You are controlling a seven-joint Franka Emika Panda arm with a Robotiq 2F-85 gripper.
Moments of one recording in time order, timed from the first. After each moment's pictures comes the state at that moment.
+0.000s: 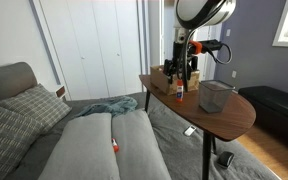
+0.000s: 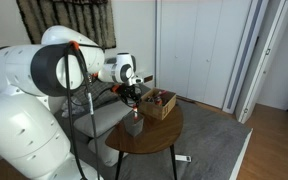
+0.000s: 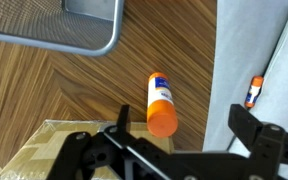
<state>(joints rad) 0.11 -0.16 0.20 -2.24 -0.05 2.20 0.30</state>
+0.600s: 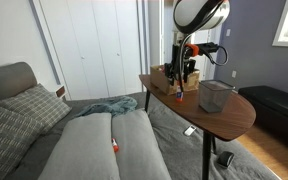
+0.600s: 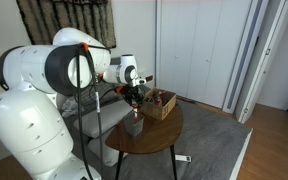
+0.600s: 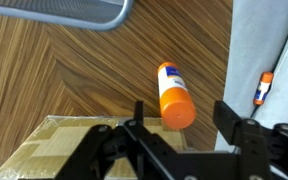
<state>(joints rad) 0.11 -0.09 0.18 -2.19 -0.07 2.21 0.30</state>
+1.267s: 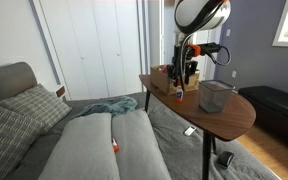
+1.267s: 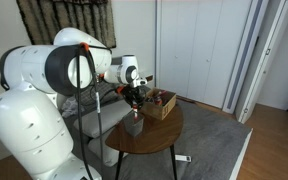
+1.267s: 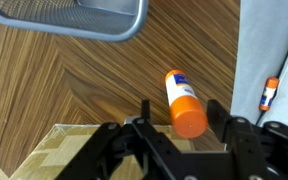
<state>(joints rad) 0.11 -0.09 0.16 -2.19 -0.07 2.18 0.30</state>
